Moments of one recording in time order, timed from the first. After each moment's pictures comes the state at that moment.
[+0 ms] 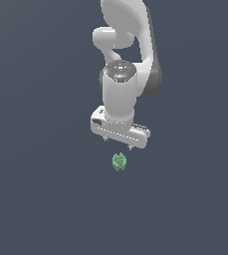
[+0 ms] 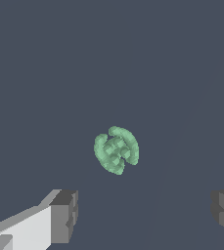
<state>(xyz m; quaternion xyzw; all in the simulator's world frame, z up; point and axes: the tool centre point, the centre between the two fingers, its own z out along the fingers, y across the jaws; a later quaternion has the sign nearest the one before) 0.040 0.018 0.179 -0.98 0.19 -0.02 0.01</state>
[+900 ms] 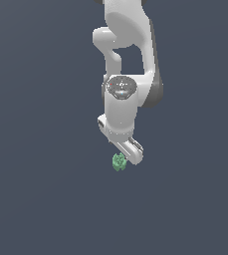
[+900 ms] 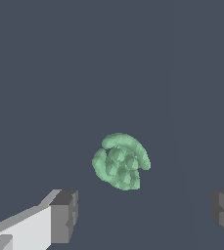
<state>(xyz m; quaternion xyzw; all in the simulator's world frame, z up) 0.050 0.022 0.149 -0.90 0.43 -0.01 0.01</state>
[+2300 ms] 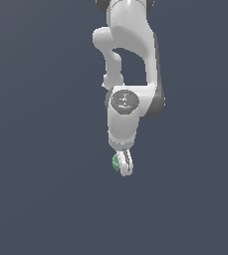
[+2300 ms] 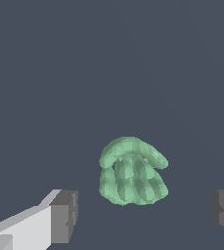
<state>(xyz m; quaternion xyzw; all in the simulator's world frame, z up) 0.060 0.027 0.119 -0.77 0.64 0.00 0.00</state>
